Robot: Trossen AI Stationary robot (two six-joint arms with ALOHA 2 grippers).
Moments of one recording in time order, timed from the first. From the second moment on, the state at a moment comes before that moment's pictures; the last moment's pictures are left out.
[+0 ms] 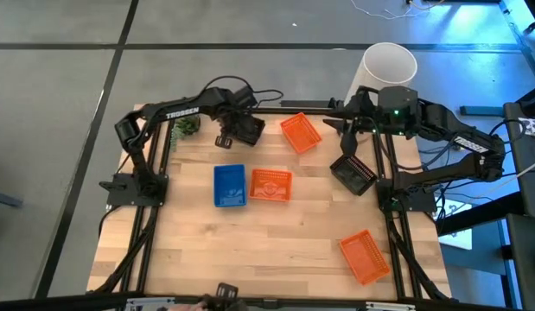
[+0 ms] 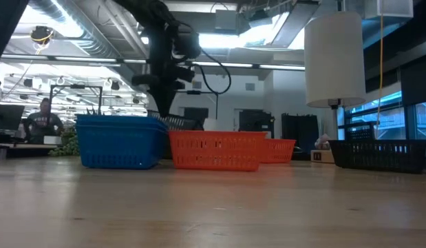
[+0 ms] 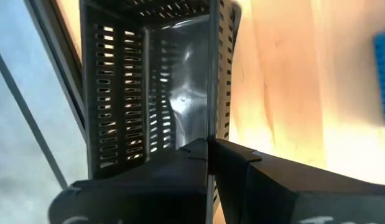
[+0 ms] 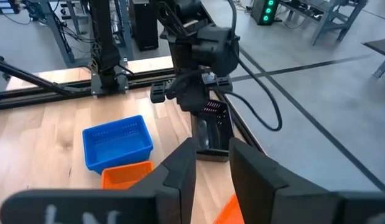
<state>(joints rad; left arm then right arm) 0.56 1.78 1.47 -0.97 -0.13 0.83 -0.19 1.10 1.45 -0.76 0.15 0.01</state>
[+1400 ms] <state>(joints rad) 0.45 1.33 1.49 -0.93 -0.16 0.34 -0.20 1.29 1.17 -1.34 -0.06 0.84</state>
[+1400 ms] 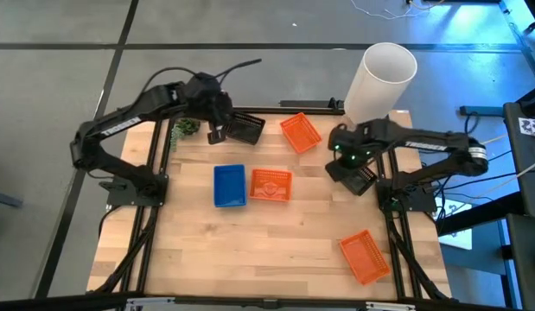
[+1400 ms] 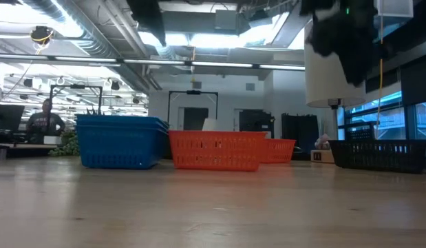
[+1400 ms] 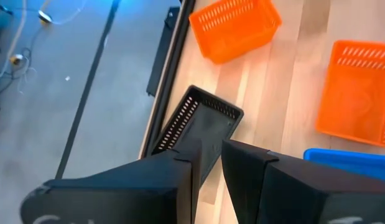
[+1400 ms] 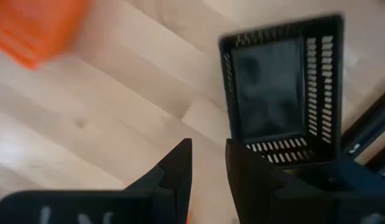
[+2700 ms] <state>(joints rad) 0.45 1.27 1.49 -0.94 -0.14 0.21 -0.29 1.34 0.66 -0.72 -0.02 0.57</state>
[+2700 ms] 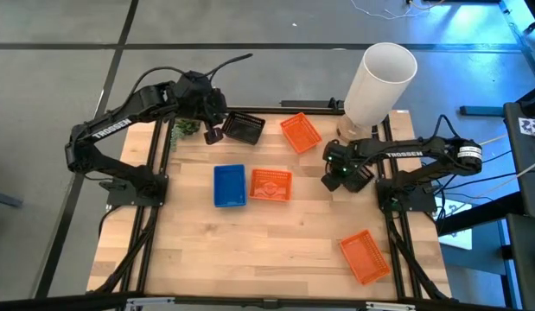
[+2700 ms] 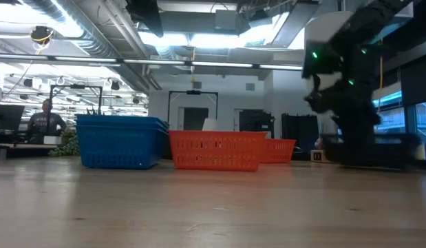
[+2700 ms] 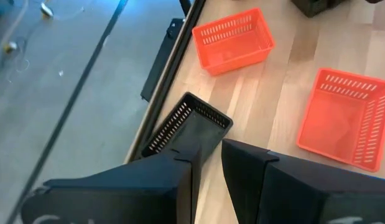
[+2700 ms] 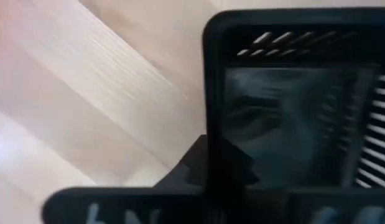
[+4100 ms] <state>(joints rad) 0.61 1.57 0.88 -0.41 -0.25 0.34 -0.37 1.57 1.40 -0.51 0.08 -0.01</state>
